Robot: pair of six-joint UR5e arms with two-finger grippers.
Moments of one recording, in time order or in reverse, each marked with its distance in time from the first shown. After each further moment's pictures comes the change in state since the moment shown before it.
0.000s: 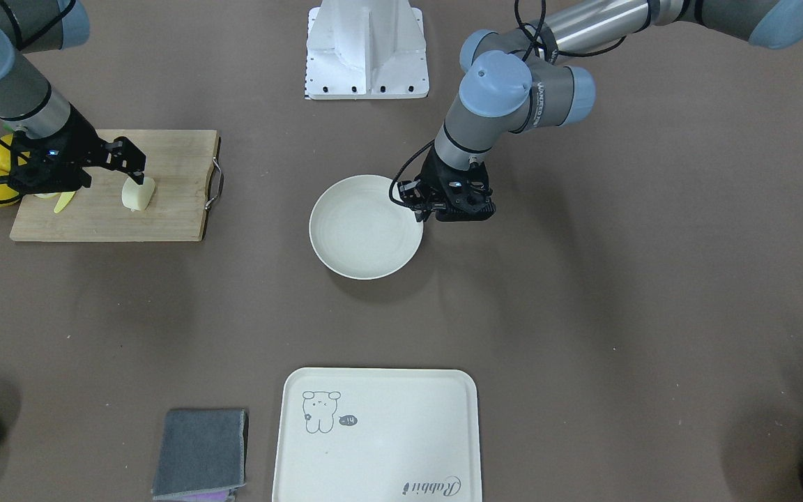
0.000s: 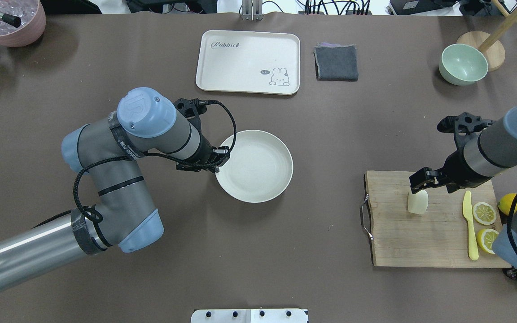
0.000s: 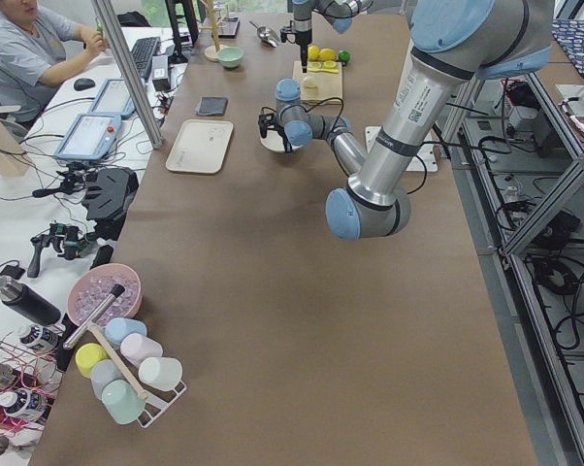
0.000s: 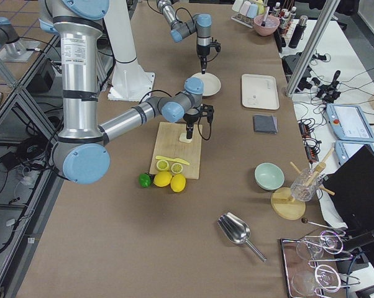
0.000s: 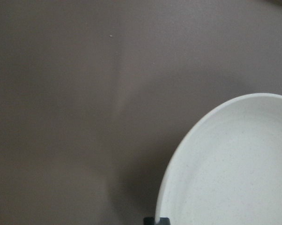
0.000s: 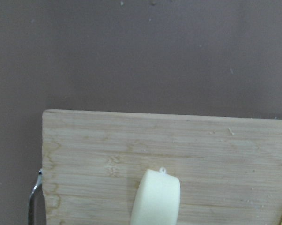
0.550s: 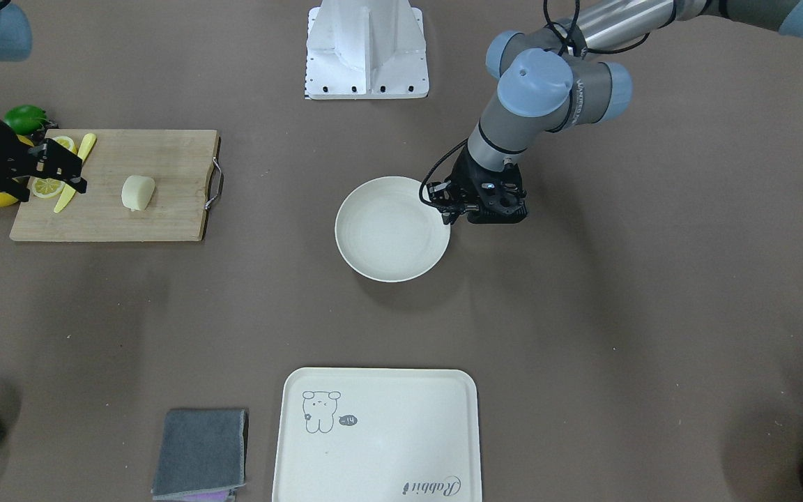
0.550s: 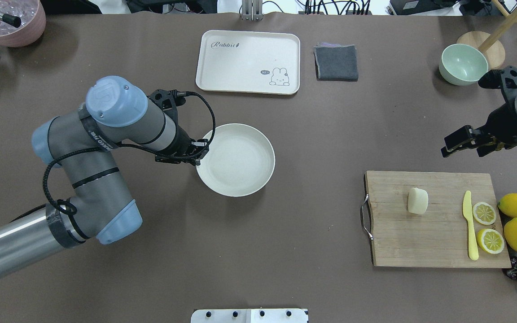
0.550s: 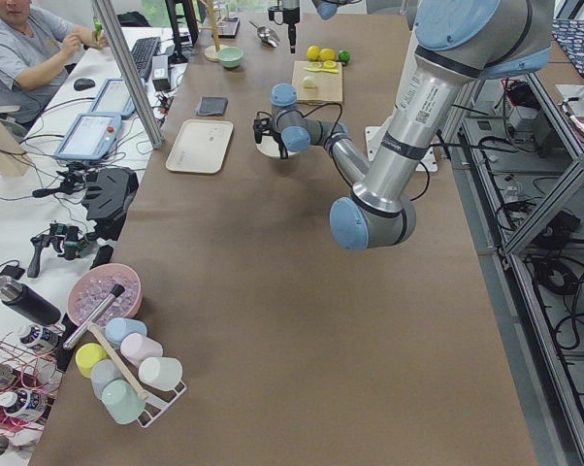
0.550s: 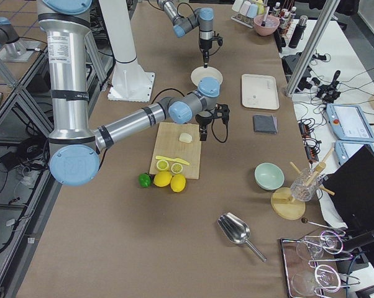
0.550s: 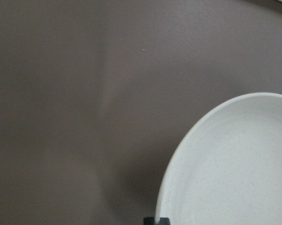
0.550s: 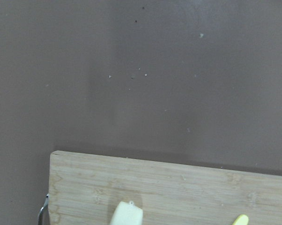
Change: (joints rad) left arm -0.044 0.050 -0.034 0.005 -0.020 0.048; right arm 0.241 0.047 -0.014 -0.091 0.171 -0.216
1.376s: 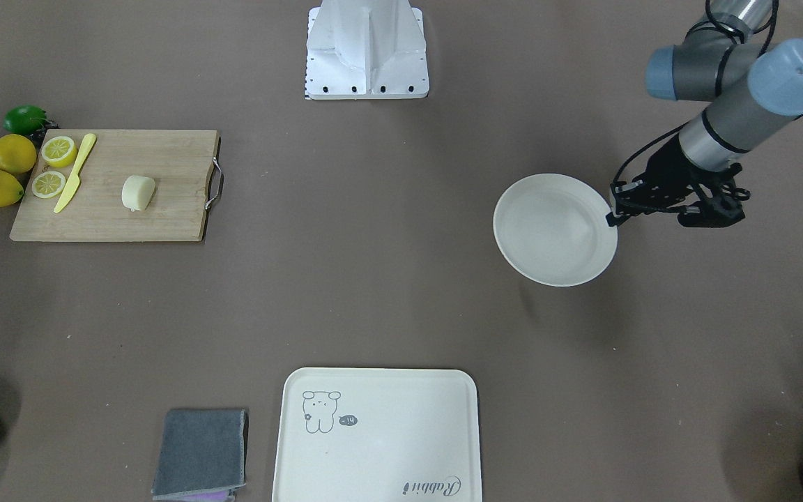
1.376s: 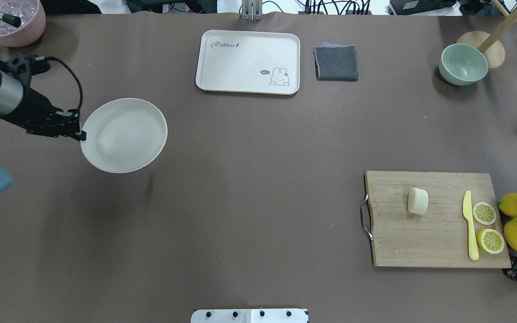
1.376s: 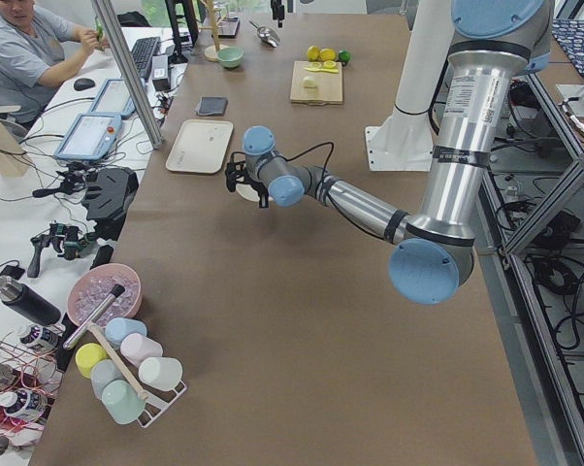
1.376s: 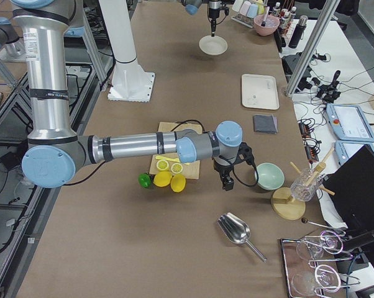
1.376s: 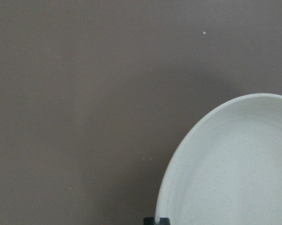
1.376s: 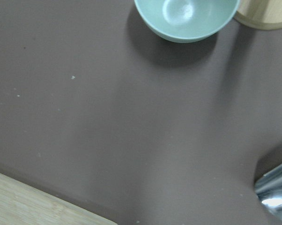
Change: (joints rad) left arm -0.298 0.339 -0.152 -0.095 -0.263 0.203; right arm 0.338 0.019 -0.249 -0.006 0.047 -0.669
